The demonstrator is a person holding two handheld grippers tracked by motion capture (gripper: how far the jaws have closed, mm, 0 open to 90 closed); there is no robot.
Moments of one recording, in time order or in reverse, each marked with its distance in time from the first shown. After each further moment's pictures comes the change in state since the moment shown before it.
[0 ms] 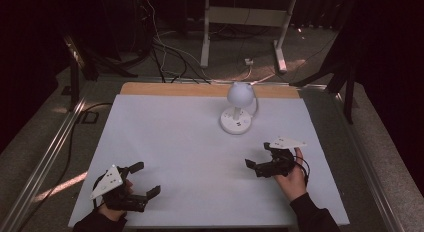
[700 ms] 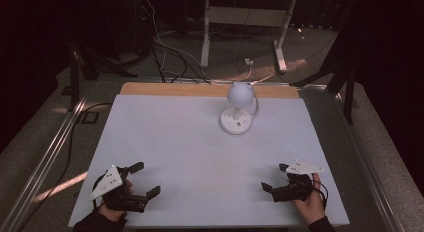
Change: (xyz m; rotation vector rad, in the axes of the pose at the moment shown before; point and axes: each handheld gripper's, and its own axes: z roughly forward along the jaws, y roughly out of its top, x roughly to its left) left arm 0.000 0.000 0.000 0.001 0.000 0.003; right arm 0.000 -0.058 -0.039 0.046 -0.017 -0.015
